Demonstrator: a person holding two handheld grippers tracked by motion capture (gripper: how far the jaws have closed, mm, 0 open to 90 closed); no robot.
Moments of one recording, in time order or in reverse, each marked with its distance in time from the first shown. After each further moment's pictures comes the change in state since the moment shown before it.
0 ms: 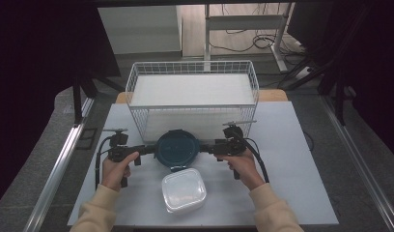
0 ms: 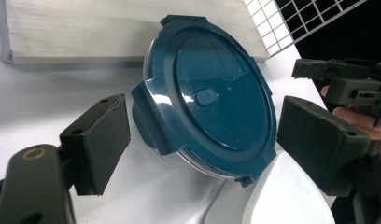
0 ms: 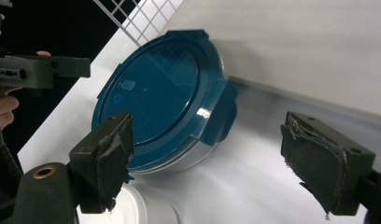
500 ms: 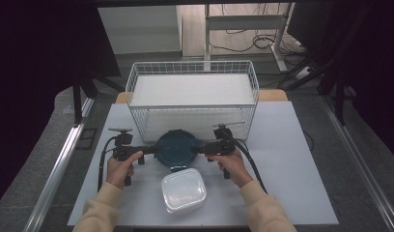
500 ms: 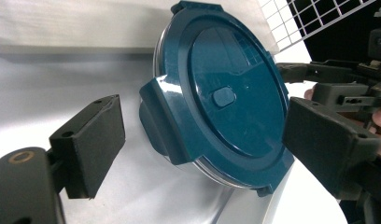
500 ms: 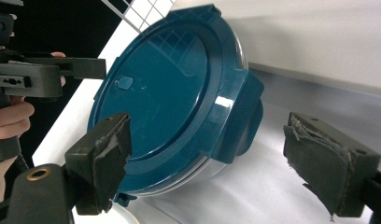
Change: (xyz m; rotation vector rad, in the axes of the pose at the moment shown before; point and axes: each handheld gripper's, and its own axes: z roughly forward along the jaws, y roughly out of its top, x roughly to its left) left arm 0.011 0.001 0.018 0.041 -0.010 -0.025; right arm -0.006 -0.003 0.040 0.057 0.070 0.076
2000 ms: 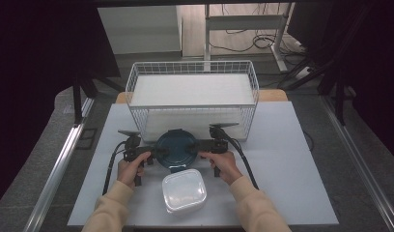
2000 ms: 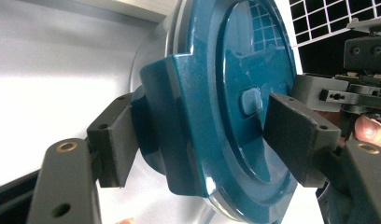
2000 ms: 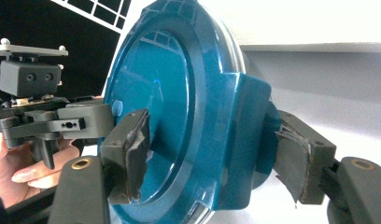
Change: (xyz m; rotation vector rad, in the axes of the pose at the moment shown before) left arm 0.011 -0.005 0.032 0.057 -0.069 -0.191; right arm -0.009 0.004 0.029 0.055 0.071 0.256
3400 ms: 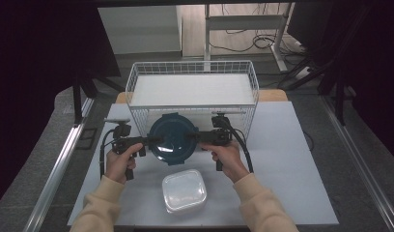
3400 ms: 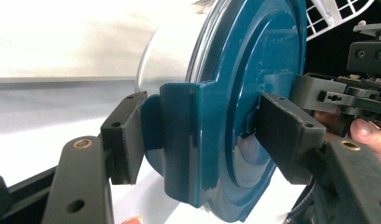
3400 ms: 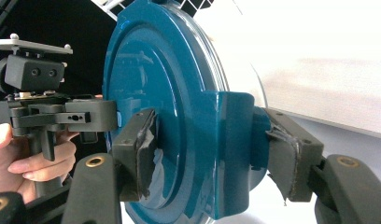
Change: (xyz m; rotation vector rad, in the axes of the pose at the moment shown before) left arm -0.058 0.011 -0.051 -0.113 -0.004 0.147; right arm 0.060 0.010 -0.050 -0.155 0.031 -0.203
